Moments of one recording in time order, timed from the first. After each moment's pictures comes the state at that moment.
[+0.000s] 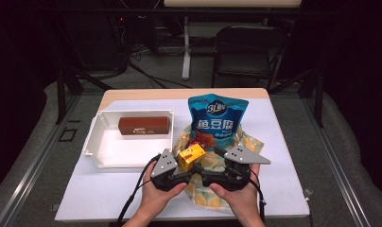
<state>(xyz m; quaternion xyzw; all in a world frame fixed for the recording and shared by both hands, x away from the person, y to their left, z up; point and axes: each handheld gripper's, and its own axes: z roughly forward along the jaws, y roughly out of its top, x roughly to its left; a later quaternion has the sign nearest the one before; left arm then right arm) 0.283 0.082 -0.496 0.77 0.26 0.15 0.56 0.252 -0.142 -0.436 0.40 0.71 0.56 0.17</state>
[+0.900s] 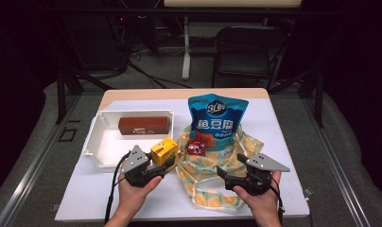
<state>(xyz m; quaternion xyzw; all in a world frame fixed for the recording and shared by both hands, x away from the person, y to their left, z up) 0.288 0.147 -0.494 0.74 0.32 0.18 0.56 0.250 -0.198 -0.474 0.44 0.71 0.51 0.20</state>
